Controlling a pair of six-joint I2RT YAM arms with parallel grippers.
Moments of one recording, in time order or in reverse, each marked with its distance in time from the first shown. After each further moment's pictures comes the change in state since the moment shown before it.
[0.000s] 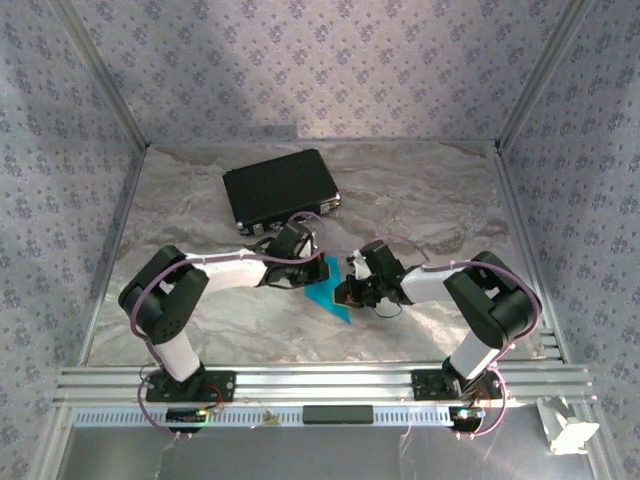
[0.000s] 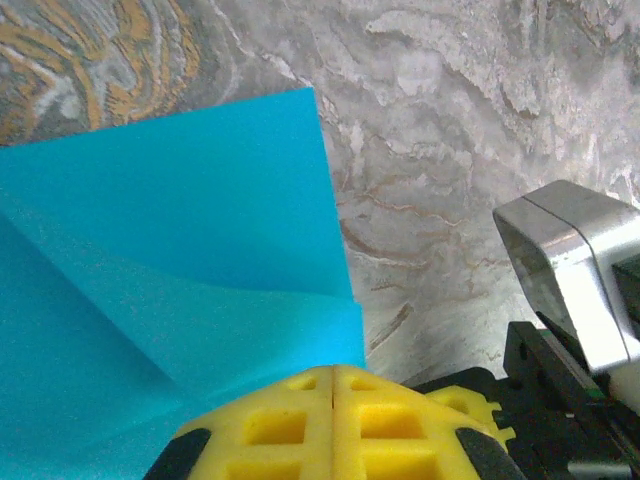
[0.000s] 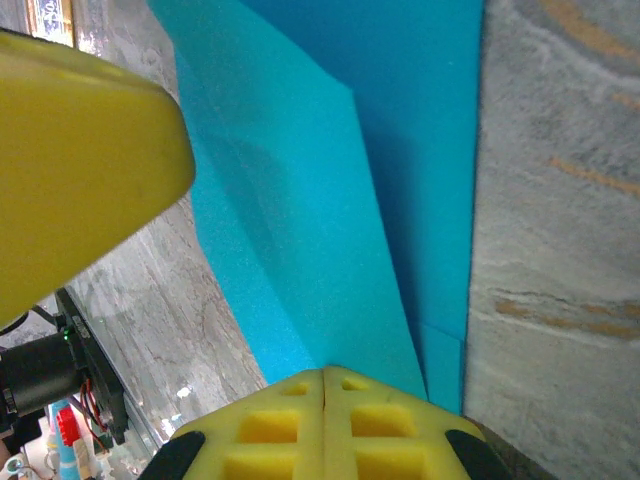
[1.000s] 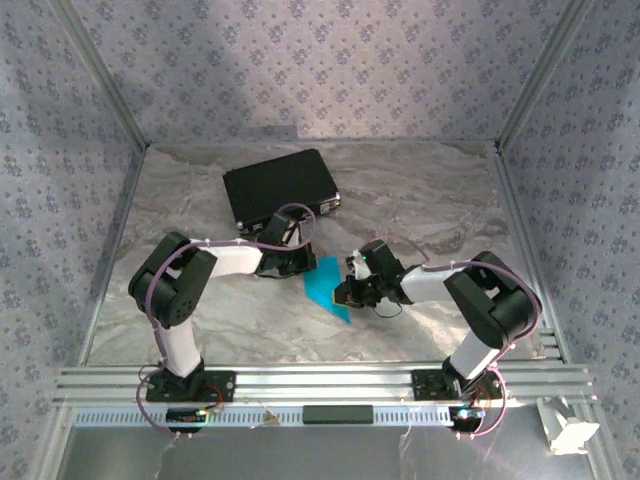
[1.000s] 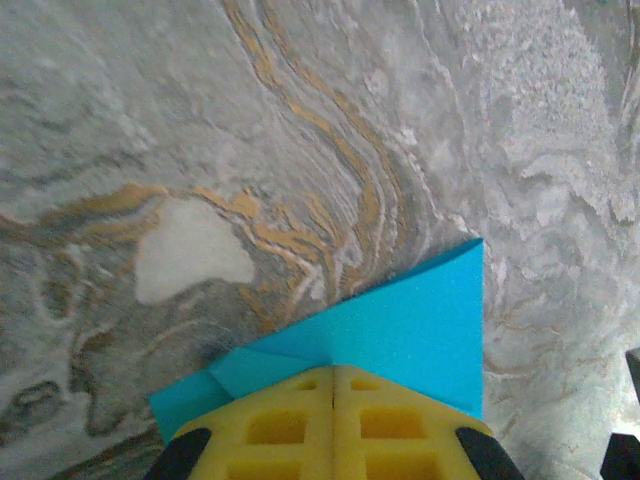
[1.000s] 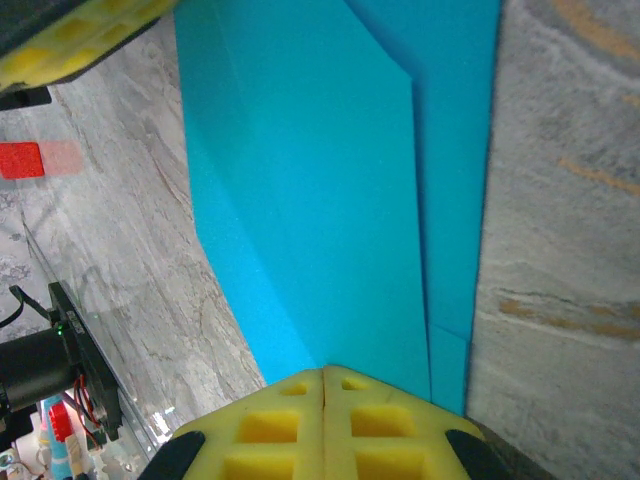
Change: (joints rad) left arm 0.141 0.105 0.036 0.008 0.001 0.073; right arm 0.000 -0.001 0.004 -0.014 0.001 -0.022
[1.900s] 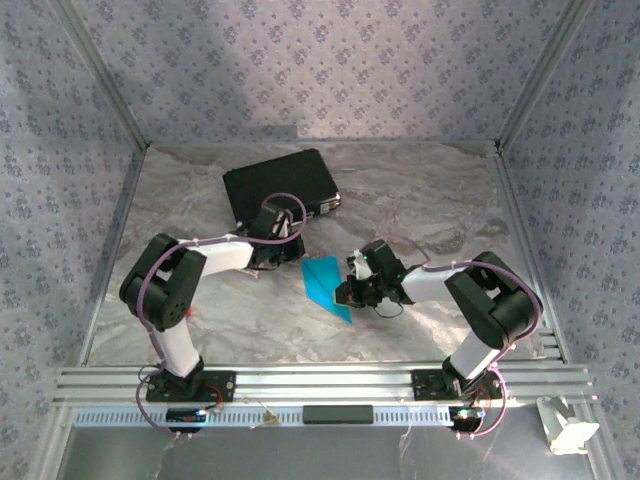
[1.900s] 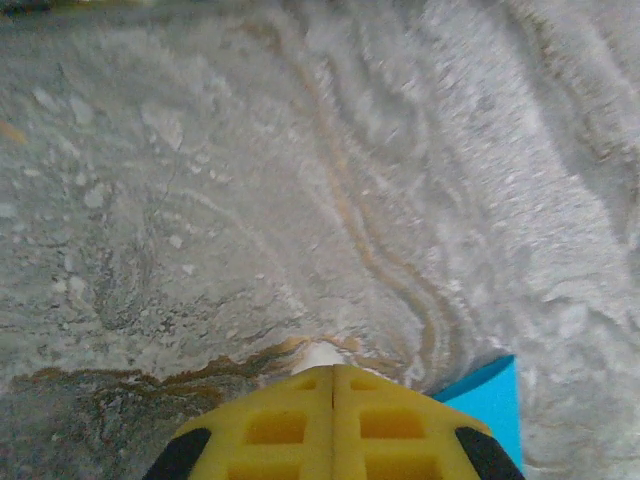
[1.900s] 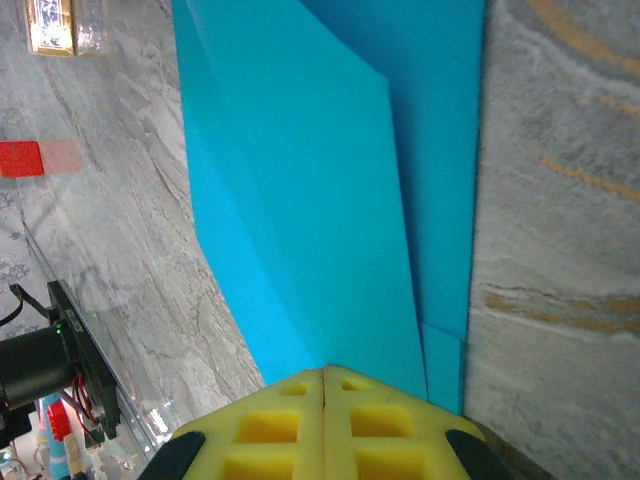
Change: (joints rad) left arm 0.058 -0.058 0.003 0.016 -0.129 0.052; right arm -0.010 -0.004 -0.005 -0.002 -0.004 -0.010
